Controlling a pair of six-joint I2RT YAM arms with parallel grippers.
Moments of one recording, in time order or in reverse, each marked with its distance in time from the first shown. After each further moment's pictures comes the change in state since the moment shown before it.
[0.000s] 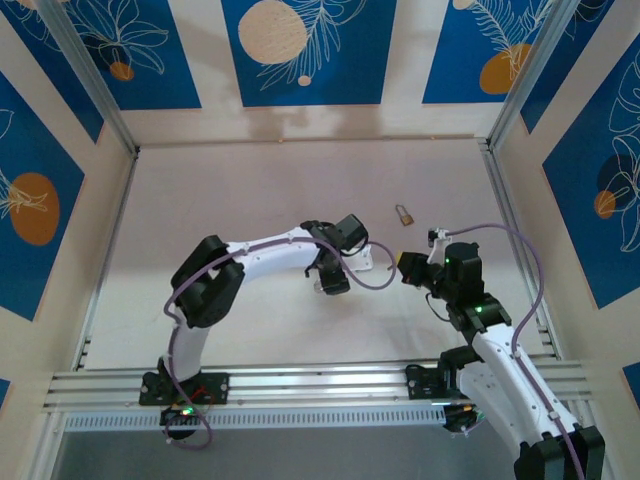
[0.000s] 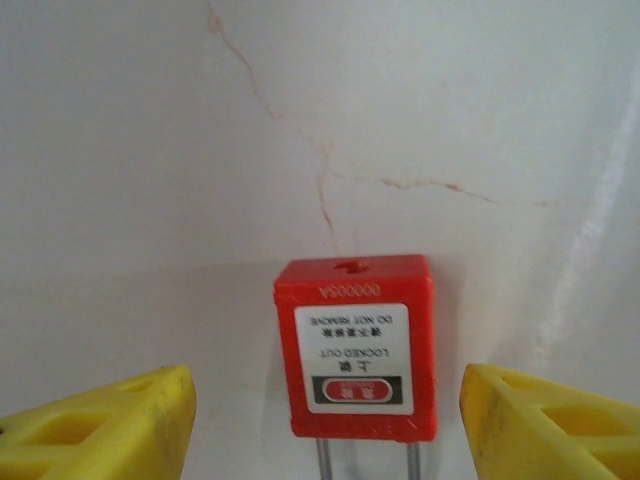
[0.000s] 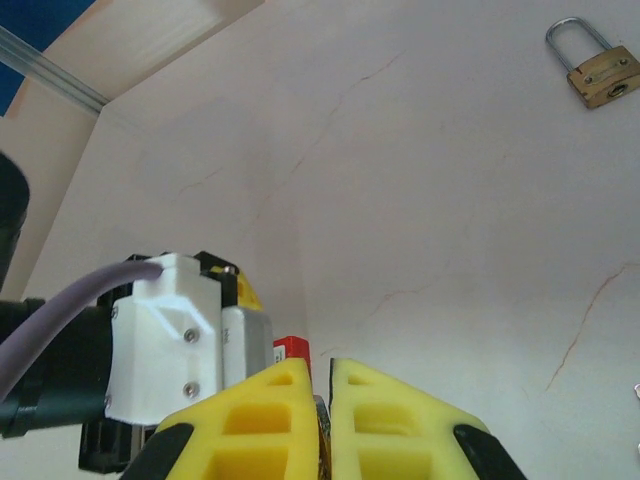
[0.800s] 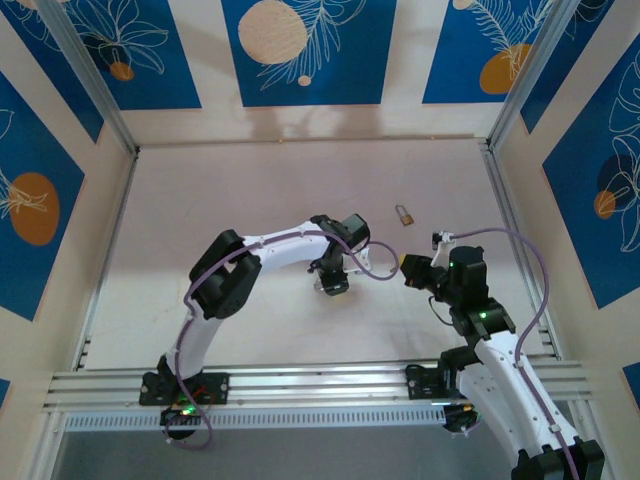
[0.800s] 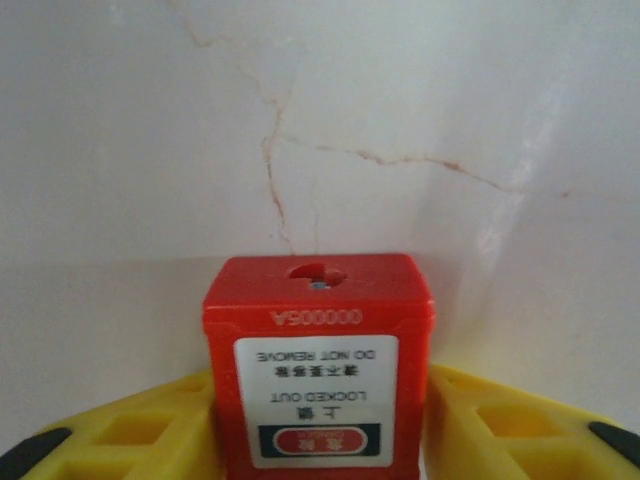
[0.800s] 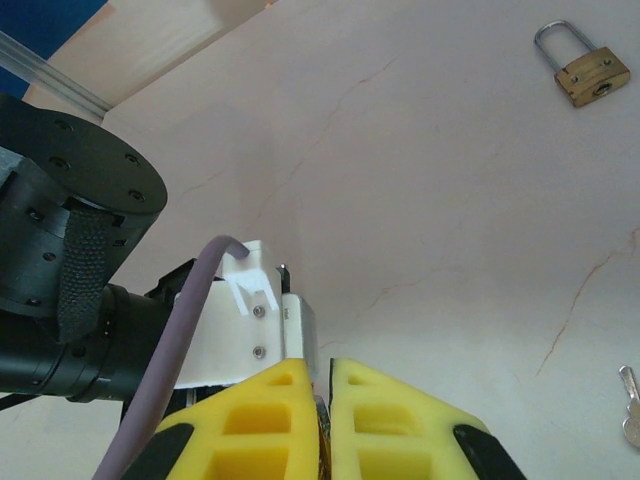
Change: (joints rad) left arm 0.021 0.127 0.116 -0.157 0.073 -0.093; right arm -0.019 -0.058 0.000 -0.055 -0.007 0.000
